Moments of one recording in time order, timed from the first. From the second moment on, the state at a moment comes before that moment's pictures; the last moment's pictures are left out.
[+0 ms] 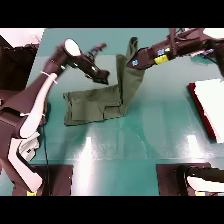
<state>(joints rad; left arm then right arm) -0.34 -1.88 2.00 1.02 -1.38 -1.42 0.30 -1.42 1.75 -0.84 1.33 1.33</state>
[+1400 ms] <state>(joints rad) 0.05 -1.49 2.05 1.22 -1.54 -1.43 0.46 -1.72 1.62 -0.97 1.19 1.25</state>
